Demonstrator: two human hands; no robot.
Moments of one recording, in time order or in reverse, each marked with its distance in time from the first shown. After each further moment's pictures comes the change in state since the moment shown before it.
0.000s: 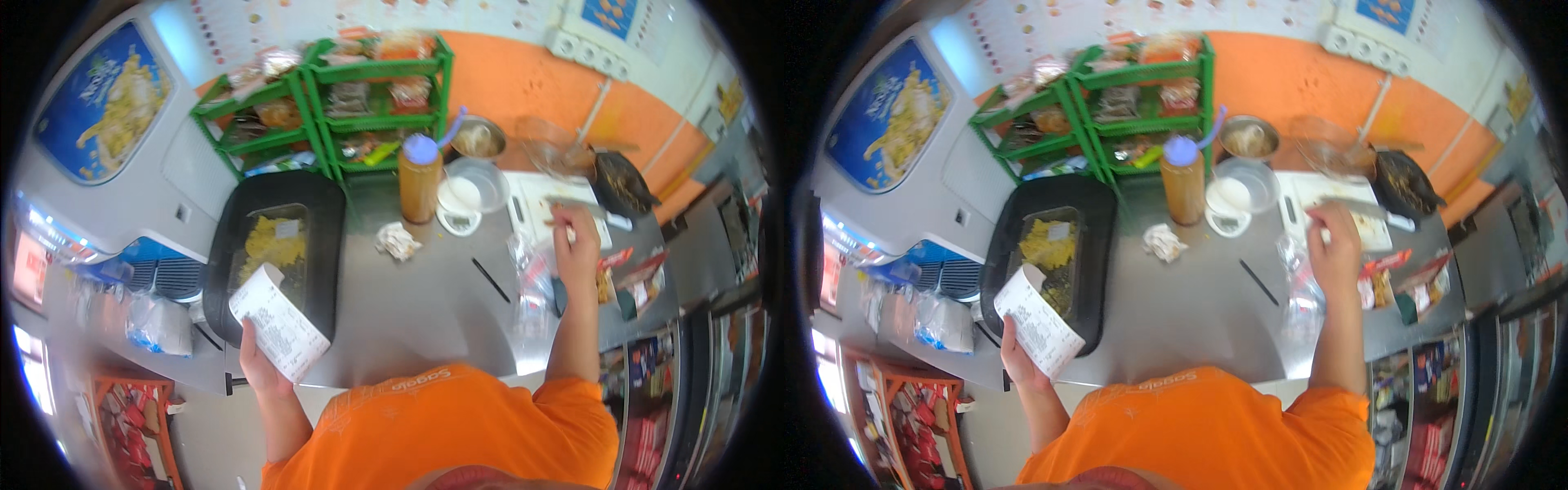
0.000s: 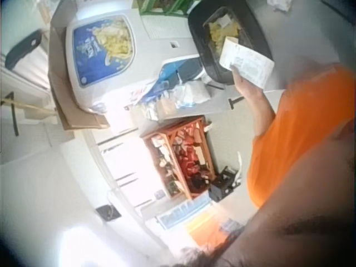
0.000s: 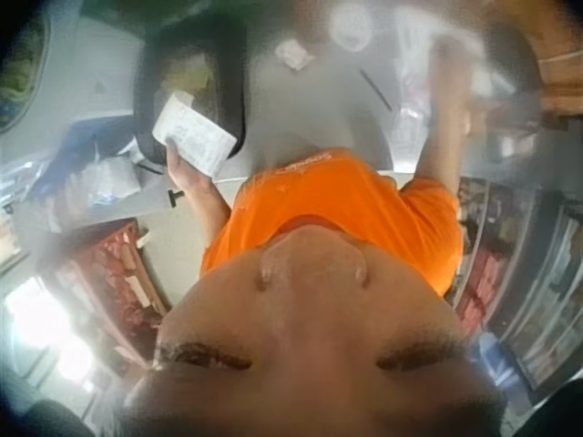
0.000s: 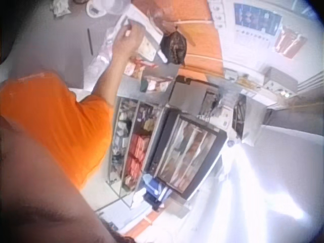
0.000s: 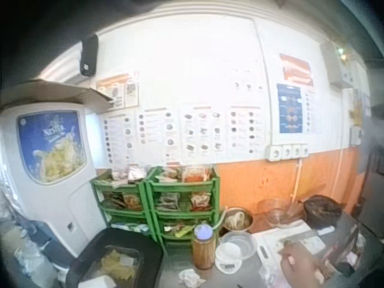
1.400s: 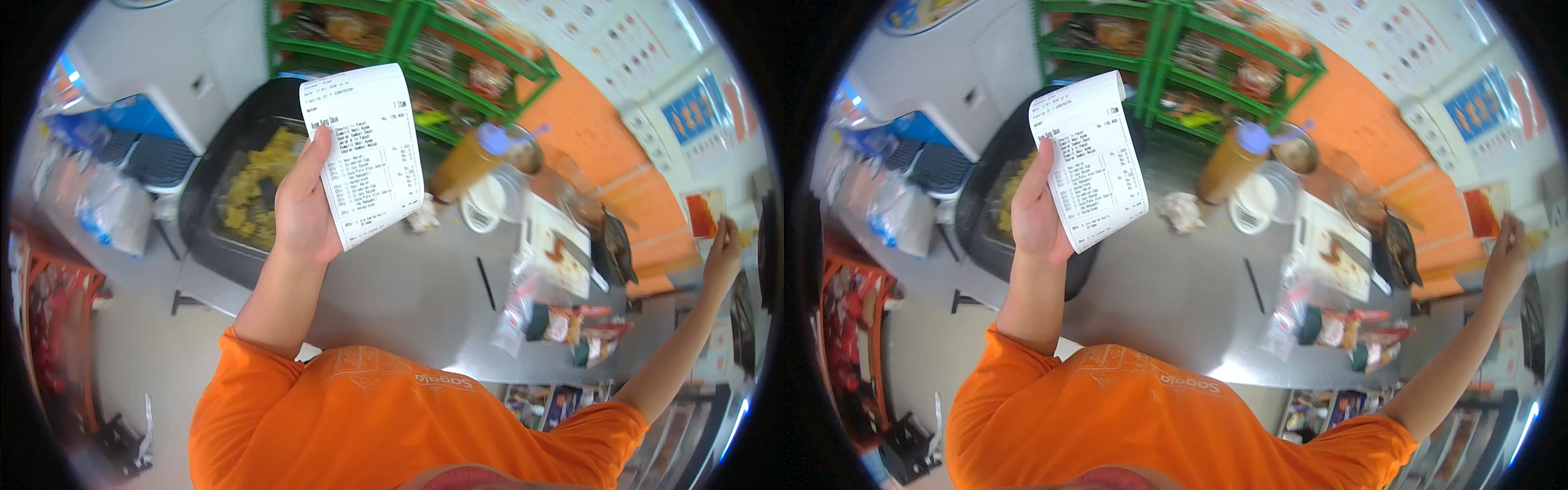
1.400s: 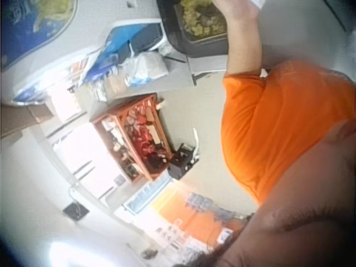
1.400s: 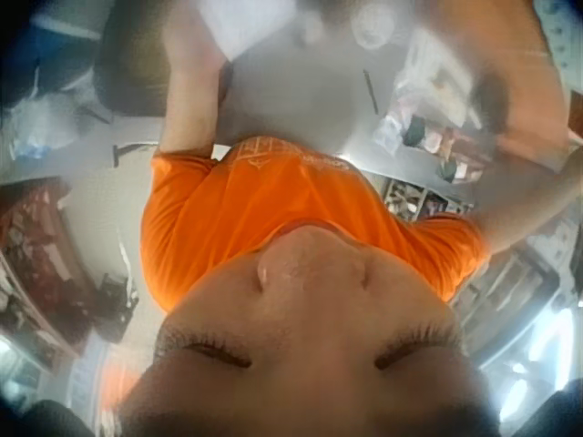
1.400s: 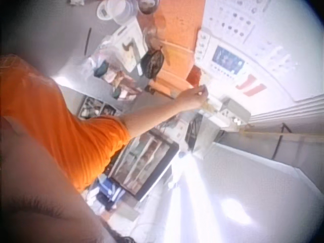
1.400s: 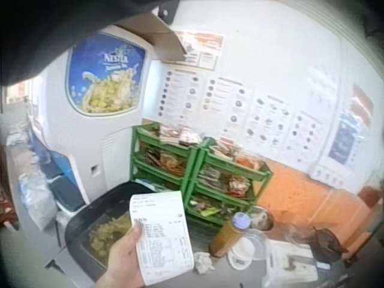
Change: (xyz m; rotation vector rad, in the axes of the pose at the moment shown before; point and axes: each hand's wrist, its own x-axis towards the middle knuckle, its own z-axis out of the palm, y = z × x) left_hand 0.088 -0.028 0.098 -0.362 -0.620 -0.095; right_hand 0.216 0.047 -0.171 -0.813 0.062 -0.014
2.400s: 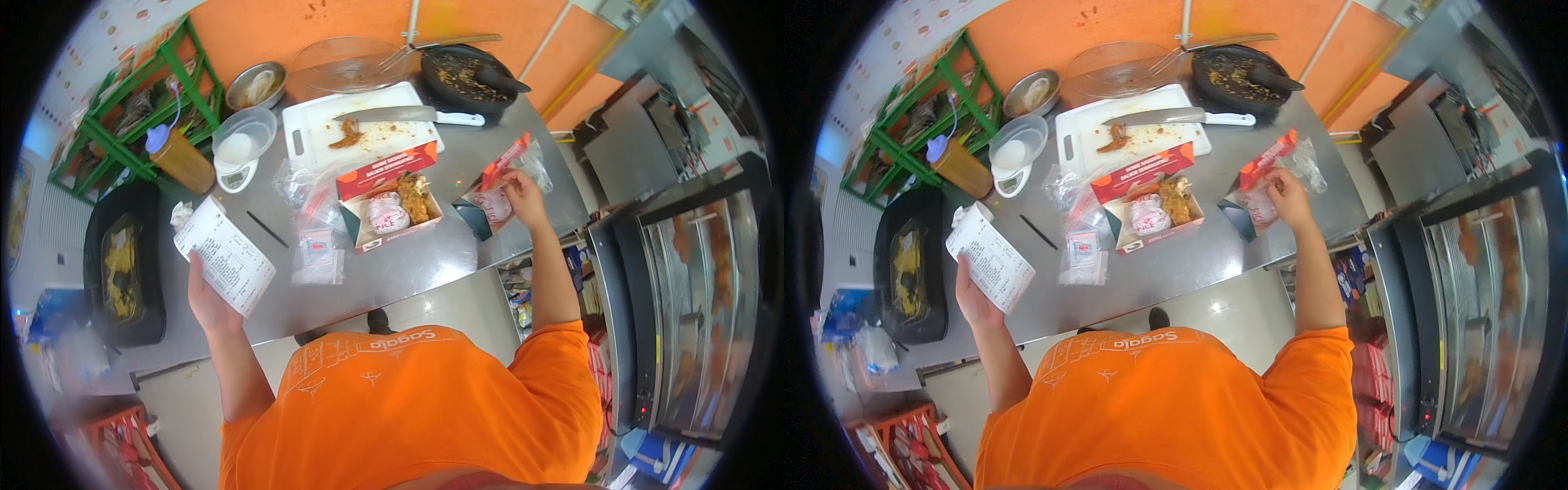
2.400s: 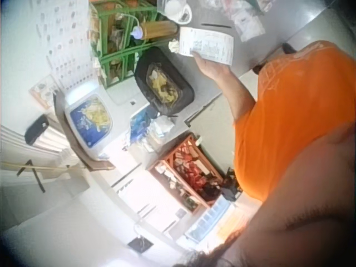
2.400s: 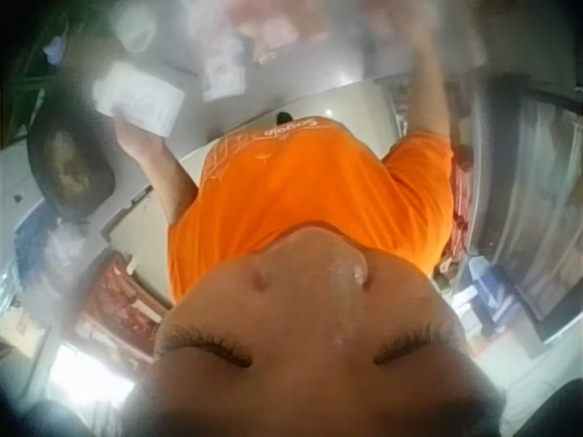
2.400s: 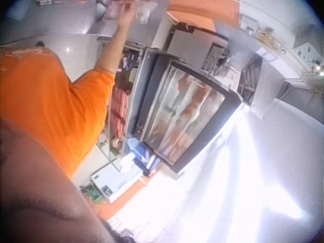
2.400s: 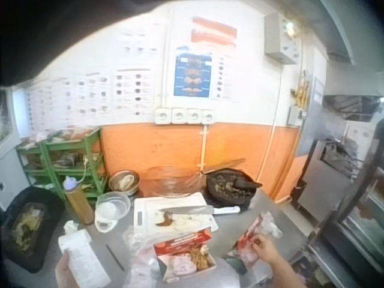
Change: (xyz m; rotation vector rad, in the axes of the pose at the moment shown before) left_hand -0.087 -0.332 0.042 0.455 0.561 -0.141; right_hand -0.376 0.312 0.178 0.972 -0.506 0.498
